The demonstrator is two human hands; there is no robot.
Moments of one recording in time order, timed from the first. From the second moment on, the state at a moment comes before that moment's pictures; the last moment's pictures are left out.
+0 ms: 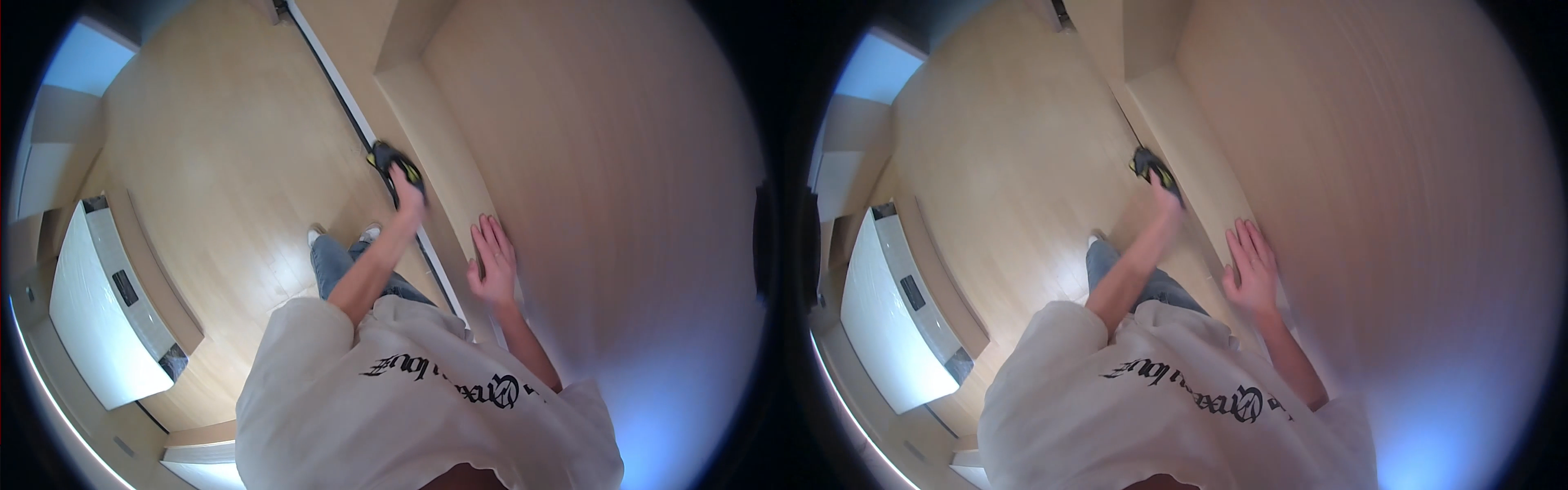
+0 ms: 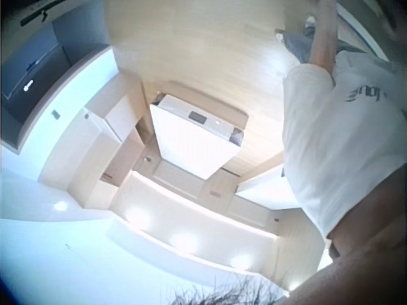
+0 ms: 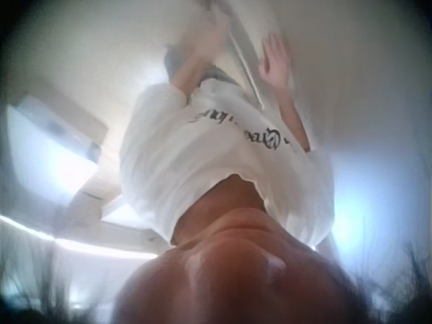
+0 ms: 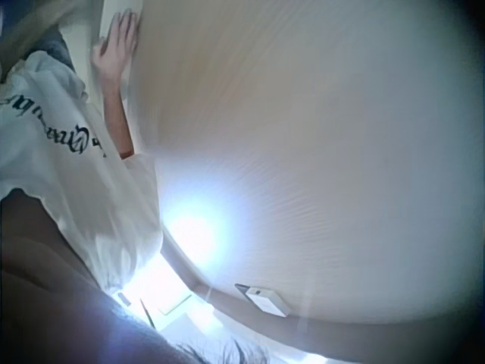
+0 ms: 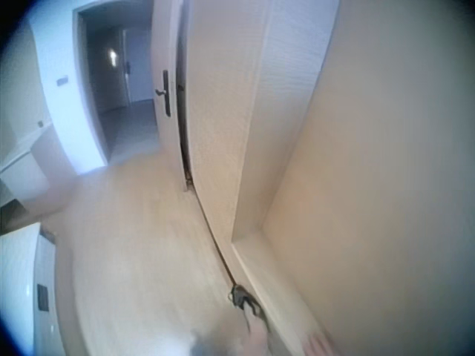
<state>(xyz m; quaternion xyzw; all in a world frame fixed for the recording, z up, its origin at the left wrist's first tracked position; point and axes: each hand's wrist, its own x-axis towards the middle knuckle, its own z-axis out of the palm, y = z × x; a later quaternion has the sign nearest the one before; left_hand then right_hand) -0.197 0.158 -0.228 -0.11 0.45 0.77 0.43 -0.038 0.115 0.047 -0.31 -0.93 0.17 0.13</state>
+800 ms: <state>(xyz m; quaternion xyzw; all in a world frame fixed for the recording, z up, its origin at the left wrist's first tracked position) -0.159 0.163 -0.096 0.08 0.68 0.70 0.20 -0.076 0.125 0.071 -0.31 -0.91 0.22 0.16</state>
